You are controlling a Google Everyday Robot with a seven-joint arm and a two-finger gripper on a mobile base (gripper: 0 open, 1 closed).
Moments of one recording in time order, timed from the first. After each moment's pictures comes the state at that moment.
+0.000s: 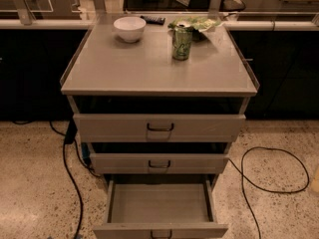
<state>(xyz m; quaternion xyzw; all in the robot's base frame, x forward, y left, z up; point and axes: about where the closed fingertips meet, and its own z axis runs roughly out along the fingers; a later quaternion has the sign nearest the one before) 0.445 -0.485 0.674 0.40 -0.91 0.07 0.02</state>
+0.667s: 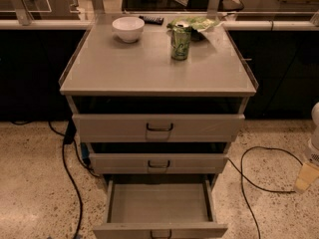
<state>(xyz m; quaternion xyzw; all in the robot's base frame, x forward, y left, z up) 0.481 -0.507 0.593 0.36 -0.93 0.07 0.04</state>
